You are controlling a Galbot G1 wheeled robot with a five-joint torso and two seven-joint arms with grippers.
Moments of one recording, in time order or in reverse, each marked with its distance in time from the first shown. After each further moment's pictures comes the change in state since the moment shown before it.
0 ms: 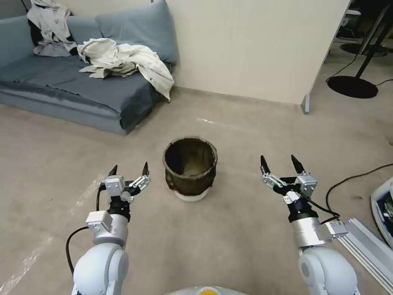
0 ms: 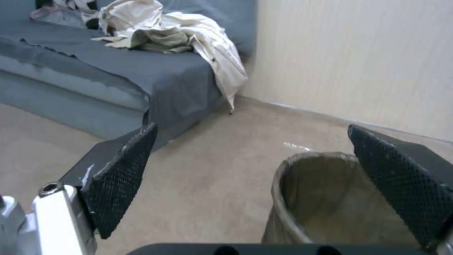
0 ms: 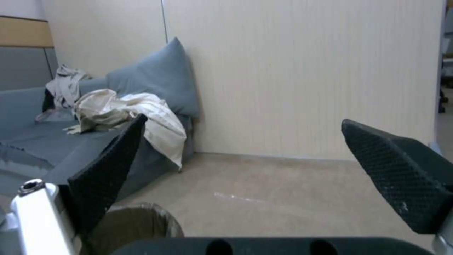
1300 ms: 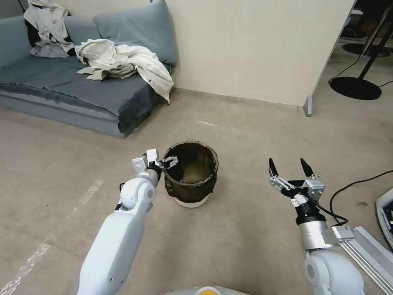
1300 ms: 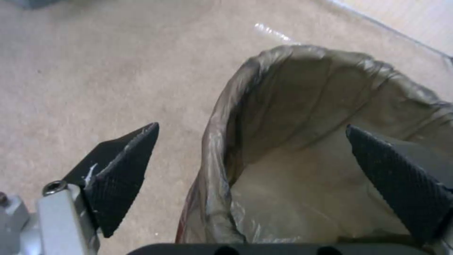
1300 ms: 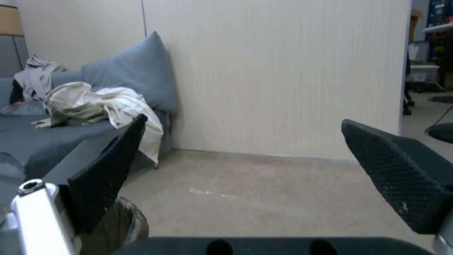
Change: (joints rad) left arm -0.624 0.198 0.295 0.574 -0.515 0.406 -0.299; right arm -0.004 0.020 0.070 -0.032 -0.019 0.025 -0.015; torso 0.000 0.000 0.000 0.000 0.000
